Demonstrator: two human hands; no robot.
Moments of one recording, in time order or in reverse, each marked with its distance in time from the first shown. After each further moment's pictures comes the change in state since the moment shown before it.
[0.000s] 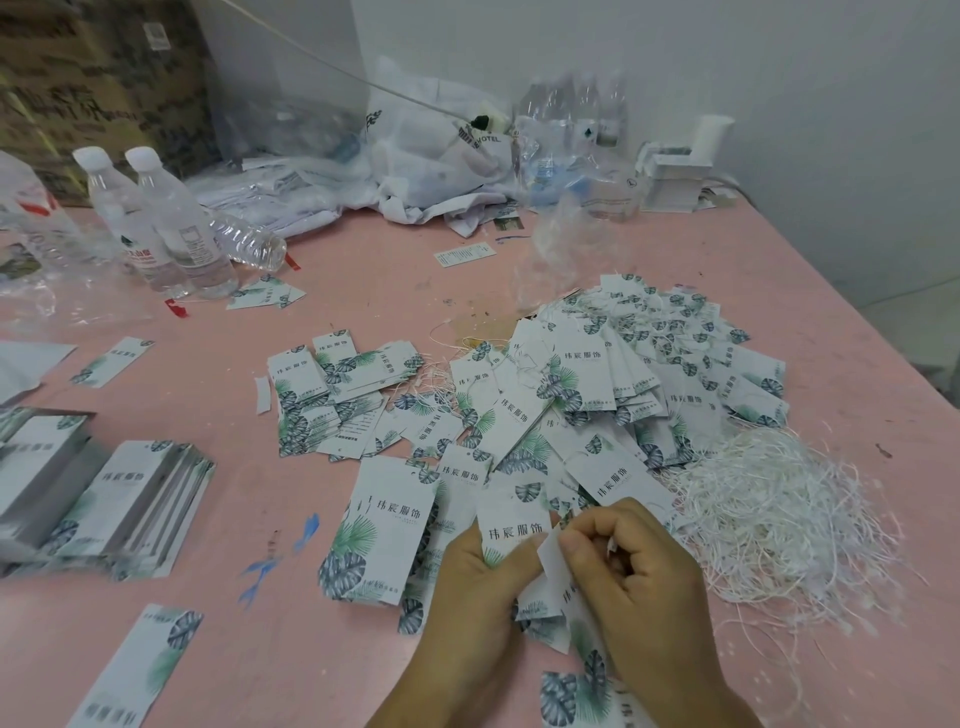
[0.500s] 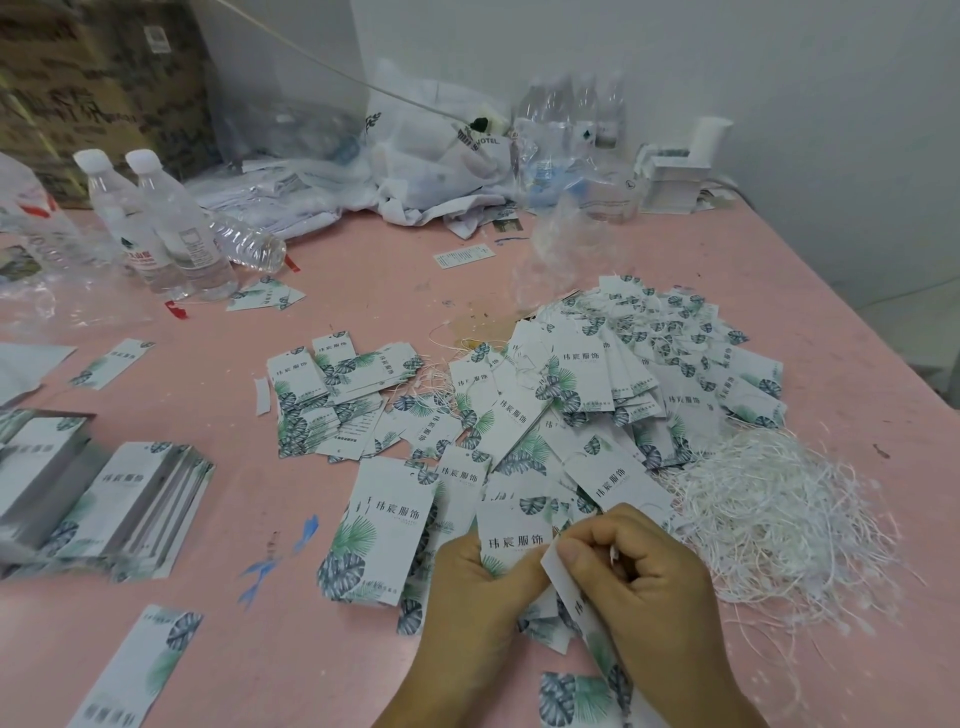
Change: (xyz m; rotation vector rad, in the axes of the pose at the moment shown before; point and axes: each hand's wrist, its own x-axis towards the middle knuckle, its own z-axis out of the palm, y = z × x) left_hand 0.001 -0.011 -0.011 0.288 0.099 0.096; right_hand 0.001 -0.005 -0.009 0.135 -0.057 0.064
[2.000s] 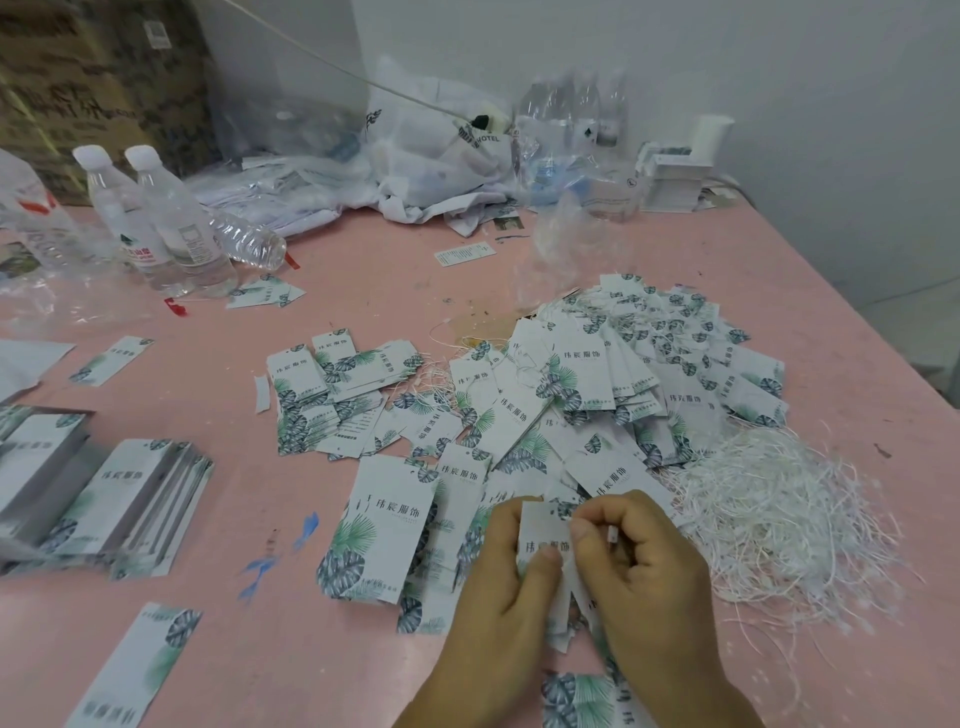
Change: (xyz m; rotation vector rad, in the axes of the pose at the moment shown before) left_hand -0.012 0.016 0.012 0.343 -0.133 0.125; right_hand 0.001 0.008 0.008 -0.143 0.116 -0.027
